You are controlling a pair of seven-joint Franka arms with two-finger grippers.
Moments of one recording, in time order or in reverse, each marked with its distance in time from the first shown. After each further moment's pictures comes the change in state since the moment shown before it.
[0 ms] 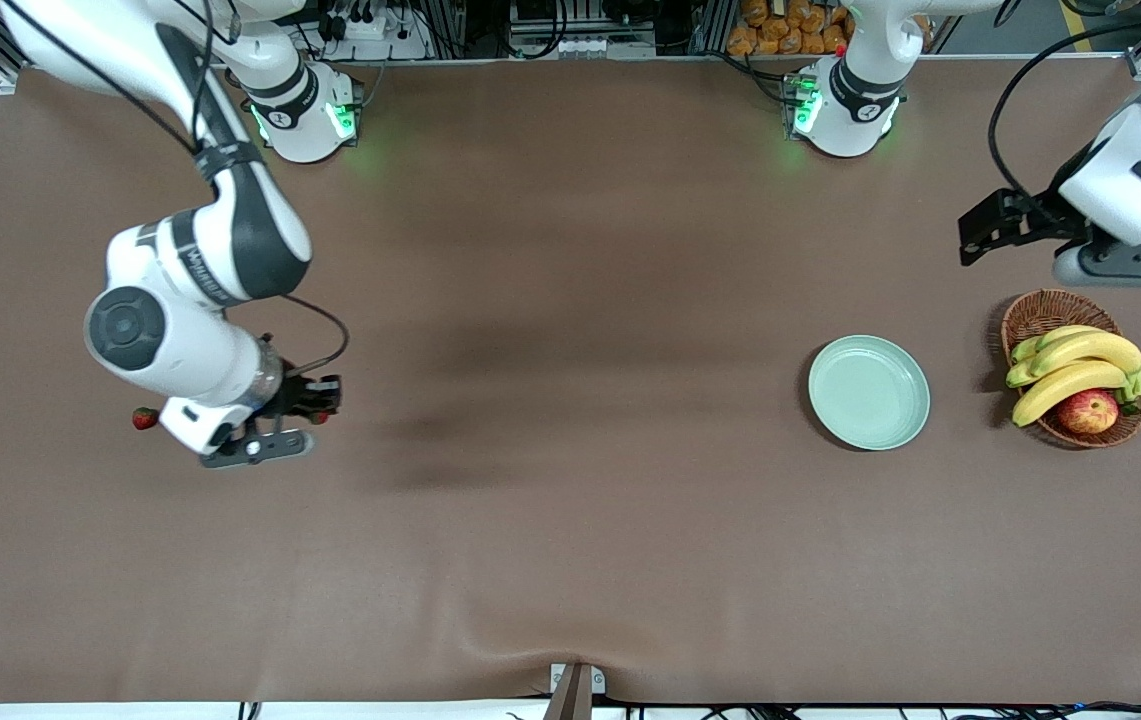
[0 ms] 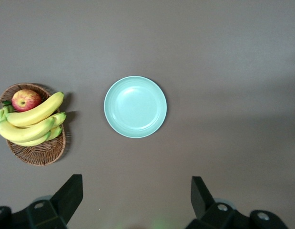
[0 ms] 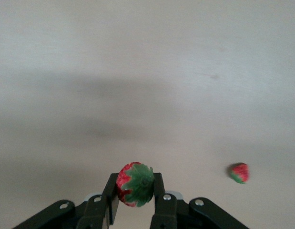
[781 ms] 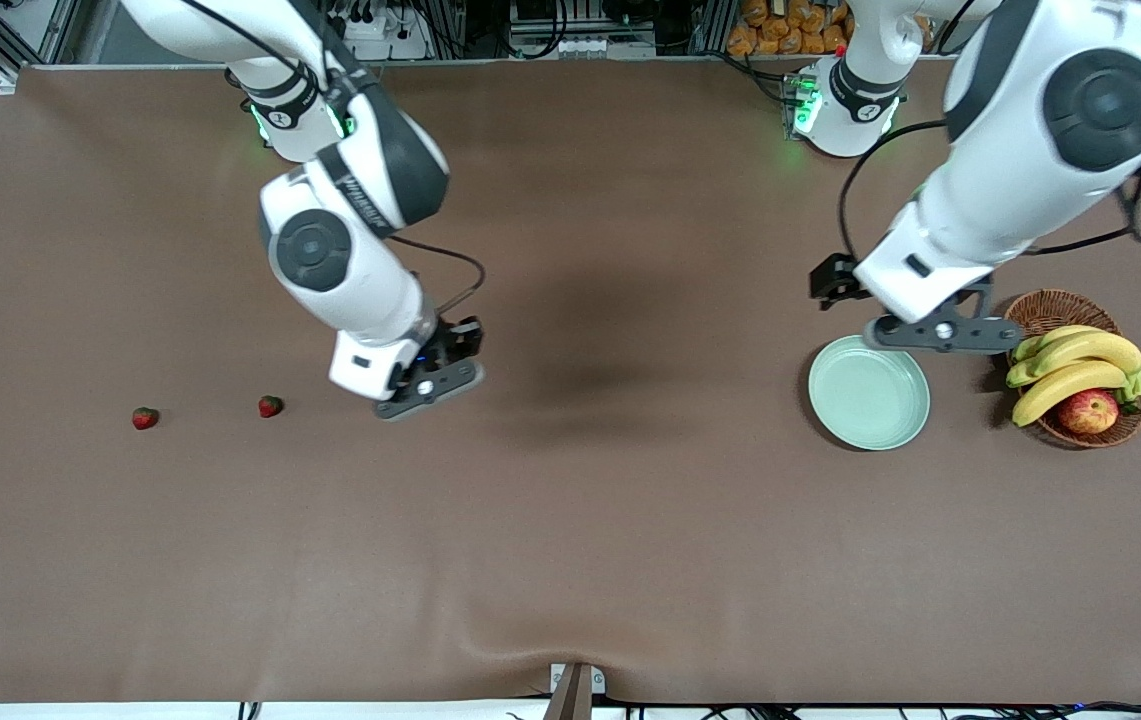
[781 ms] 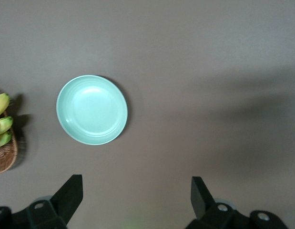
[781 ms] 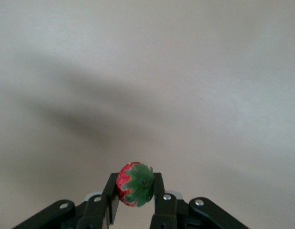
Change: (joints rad) left arm -0.191 0.142 -0.005 -0.019 0.000 0.113 -0.199; right arm 0.270 0.045 0.000 0.084 0.053 0.061 0.000
